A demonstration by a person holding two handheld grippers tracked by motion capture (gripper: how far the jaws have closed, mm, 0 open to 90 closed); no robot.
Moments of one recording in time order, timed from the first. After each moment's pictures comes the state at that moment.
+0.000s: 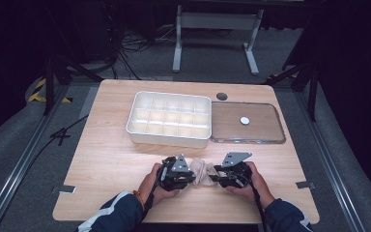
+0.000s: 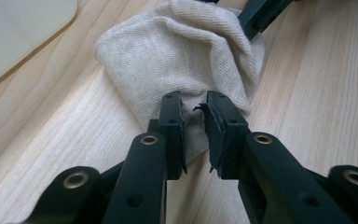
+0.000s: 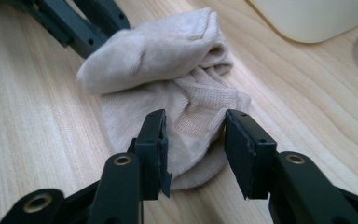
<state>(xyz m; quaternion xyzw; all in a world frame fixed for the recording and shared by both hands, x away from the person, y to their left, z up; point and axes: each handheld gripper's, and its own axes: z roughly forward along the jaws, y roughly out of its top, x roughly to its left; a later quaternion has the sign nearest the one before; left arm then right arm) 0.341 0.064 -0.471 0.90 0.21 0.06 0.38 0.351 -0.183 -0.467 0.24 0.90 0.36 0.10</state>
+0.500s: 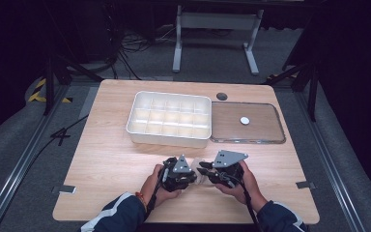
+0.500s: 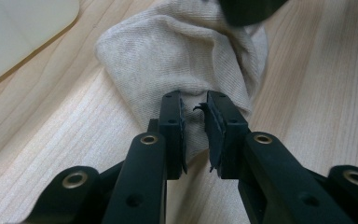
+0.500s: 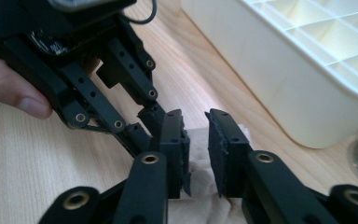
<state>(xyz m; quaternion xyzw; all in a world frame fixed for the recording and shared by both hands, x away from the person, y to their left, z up) 0.340 0.061 -0.474 0.89 0.22 0.07 0.38 0.336 -0.145 -0.433 0.20 0.87 0.43 0.13</state>
